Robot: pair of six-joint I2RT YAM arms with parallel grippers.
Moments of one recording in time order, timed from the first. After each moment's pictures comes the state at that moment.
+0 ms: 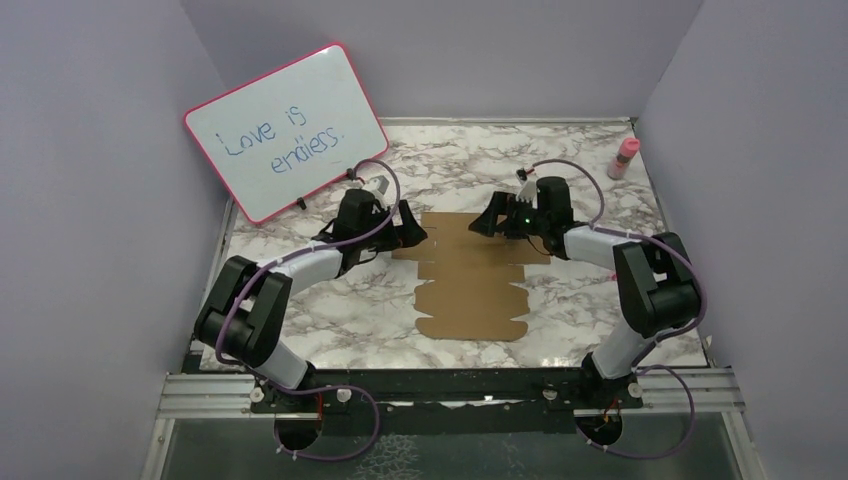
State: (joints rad) left arm -0.44 1.55 0.74 0.20 0.29 -0.57; right arm 0.26 1.69 0.78 0.29 -0.55 0.42
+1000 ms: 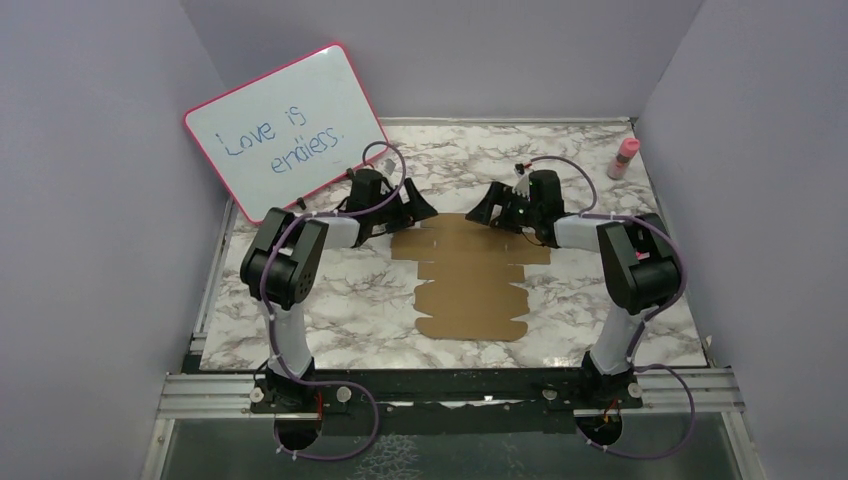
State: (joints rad) left arm -0.35 1.91 0.98 0.38 0.44 -0.73; right arm 0.26 1.83 0.92 0.32 -0.47 0.53
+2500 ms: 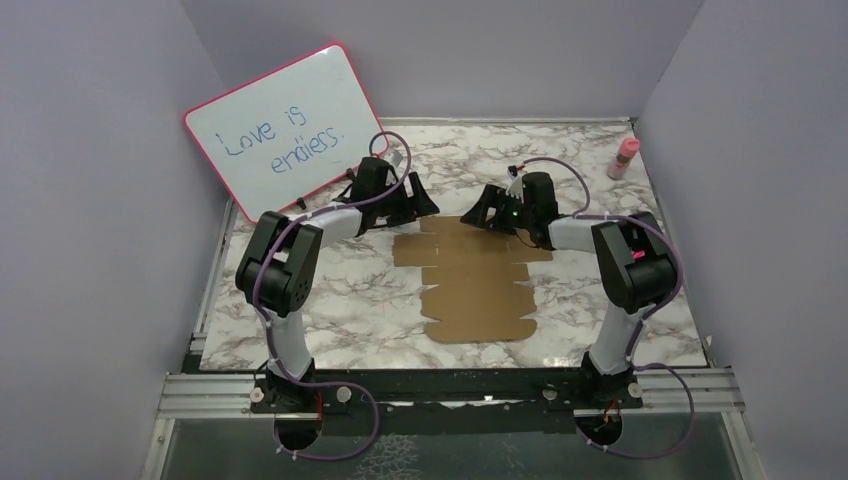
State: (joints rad) left arm -0.40 1.88 1.12 0.14 0.42 -0.67; right arm 0.30 1.86 0.92 0.35 -0.45 0.53
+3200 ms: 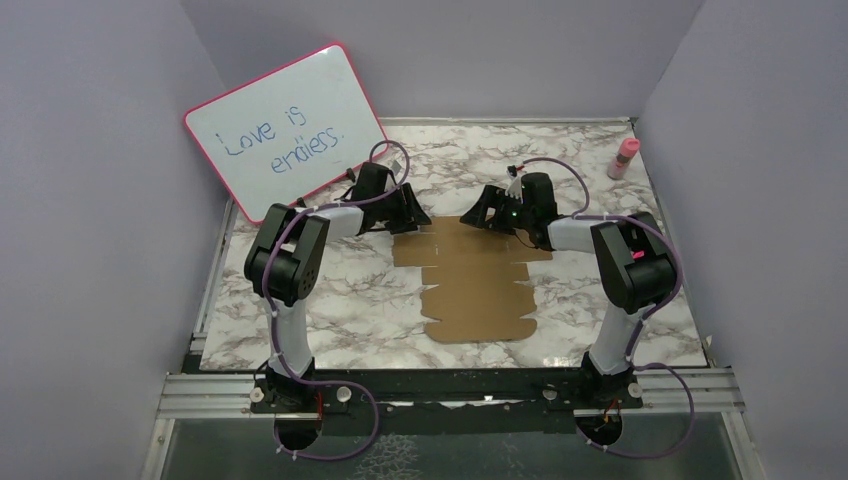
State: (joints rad) left arm -0.36 1.97 1.14 0.08 0.45 -0.67; right arm 0.31 1.86 0.91 0.36 -0.45 0.53
